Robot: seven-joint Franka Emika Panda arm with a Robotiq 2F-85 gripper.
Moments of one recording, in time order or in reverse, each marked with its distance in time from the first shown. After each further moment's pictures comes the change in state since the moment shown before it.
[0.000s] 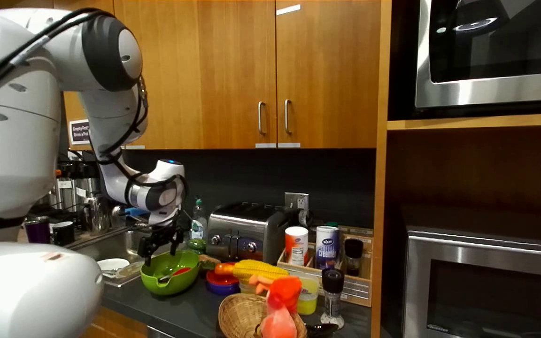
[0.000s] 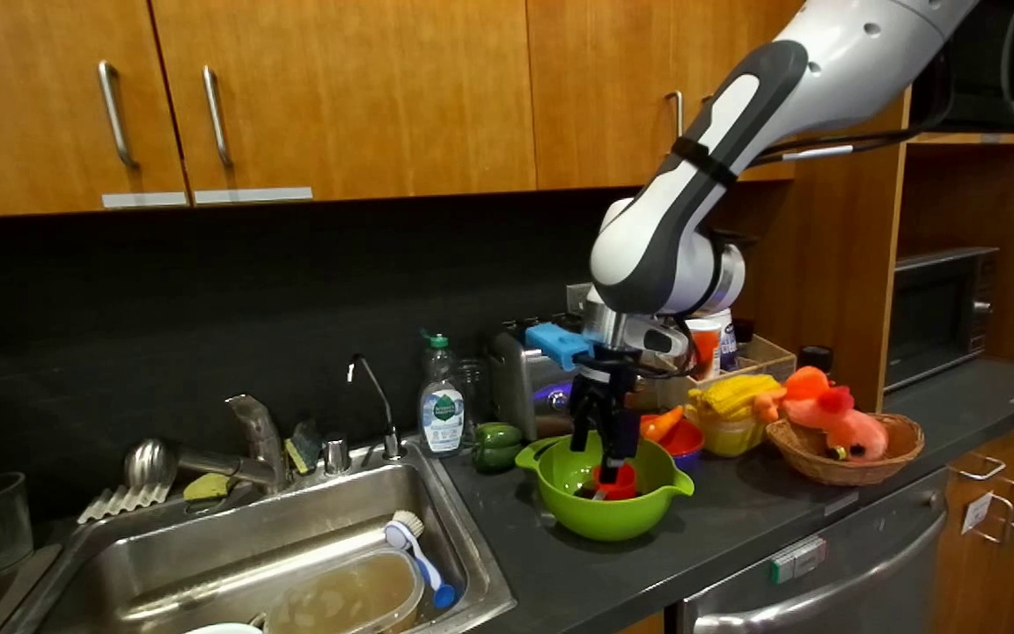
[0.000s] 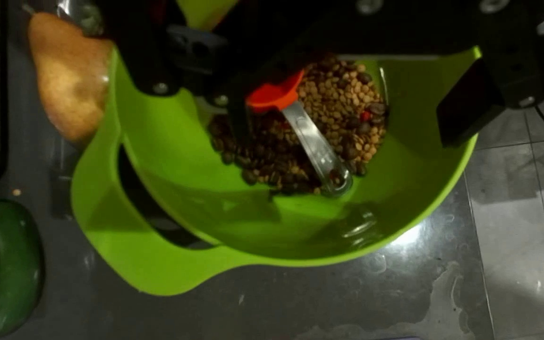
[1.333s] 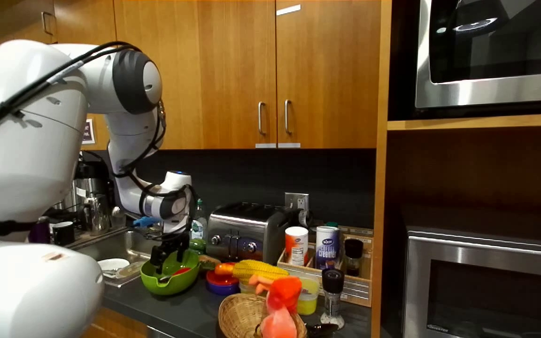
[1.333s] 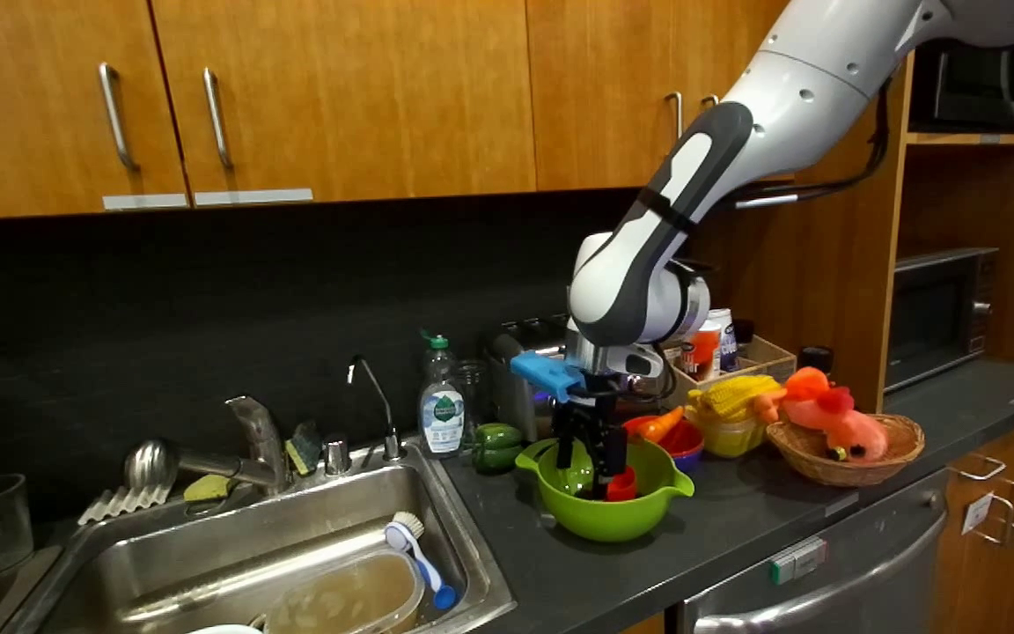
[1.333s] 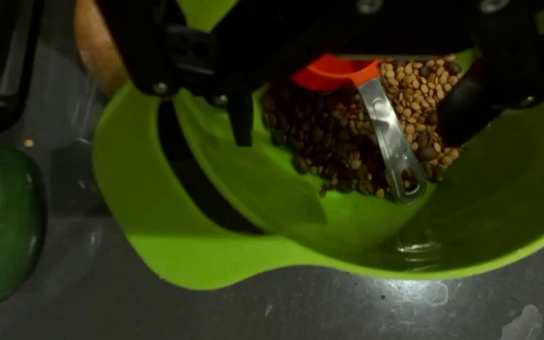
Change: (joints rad) arm 0.002 0.170 -0.030 0.136 -0.104 -0.003 -0.102
